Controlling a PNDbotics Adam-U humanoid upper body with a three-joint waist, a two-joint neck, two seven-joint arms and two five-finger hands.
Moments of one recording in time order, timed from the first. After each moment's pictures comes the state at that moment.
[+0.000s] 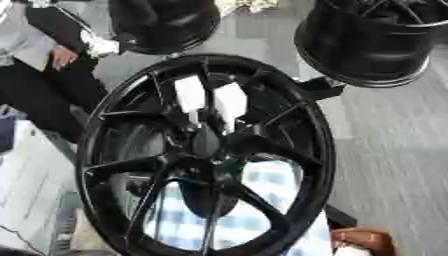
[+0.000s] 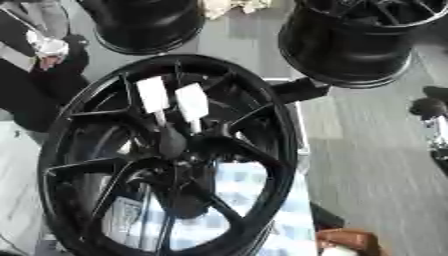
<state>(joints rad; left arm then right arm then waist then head) -0.88 0.87 -0.32 -1.49 -0.08 -0.33 -0.78 0.03 -0.47 -0.01 -1.98 -0.01 -0.07 -0.17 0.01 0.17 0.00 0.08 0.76</state>
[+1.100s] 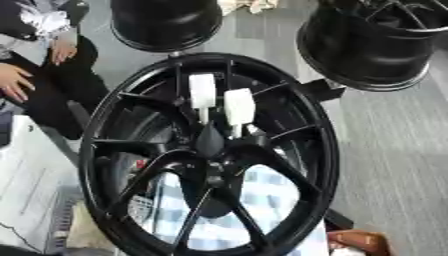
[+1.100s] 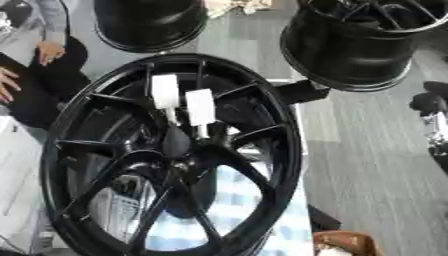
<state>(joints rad) -0.74 0.92 -0.18 -1.59 0.08 -0.29 -0.64 0.03 -0.47 -0.02 -1.98 0.00 -0.09 -0.18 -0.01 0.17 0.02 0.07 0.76</state>
